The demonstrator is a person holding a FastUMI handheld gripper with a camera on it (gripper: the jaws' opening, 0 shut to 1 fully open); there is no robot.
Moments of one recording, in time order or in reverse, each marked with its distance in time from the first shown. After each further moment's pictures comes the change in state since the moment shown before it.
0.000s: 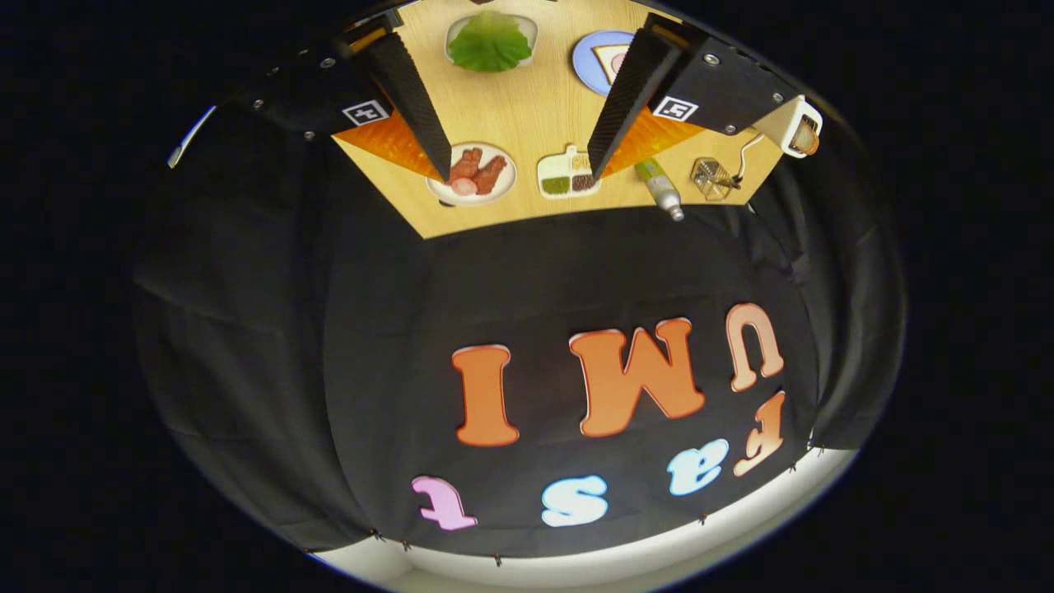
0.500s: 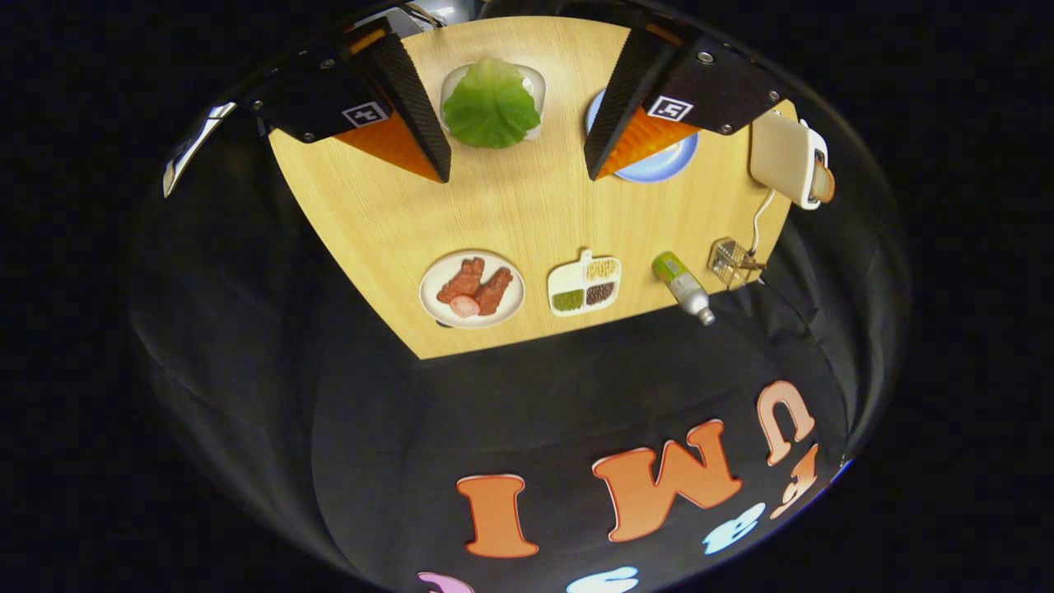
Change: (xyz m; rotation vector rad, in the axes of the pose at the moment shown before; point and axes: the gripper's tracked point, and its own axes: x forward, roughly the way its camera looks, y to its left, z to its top) arm 0.023 -0.017 -0.118 -0.013 0.409 -0.008
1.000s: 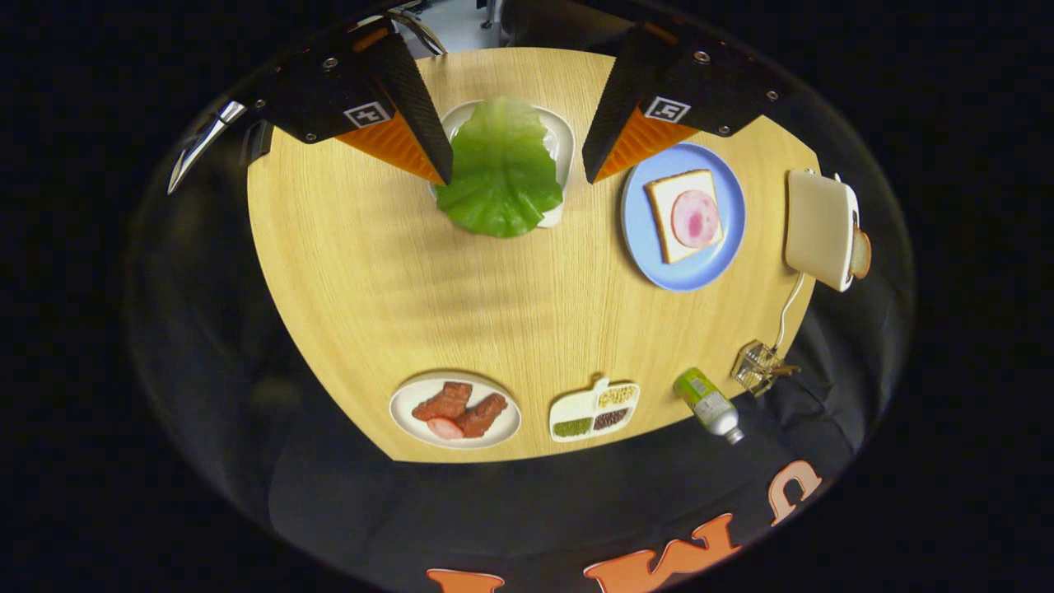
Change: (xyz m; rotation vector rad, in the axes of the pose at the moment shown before) arm 0.054 -0.005 -0.104 -0.080 0.358 0.014
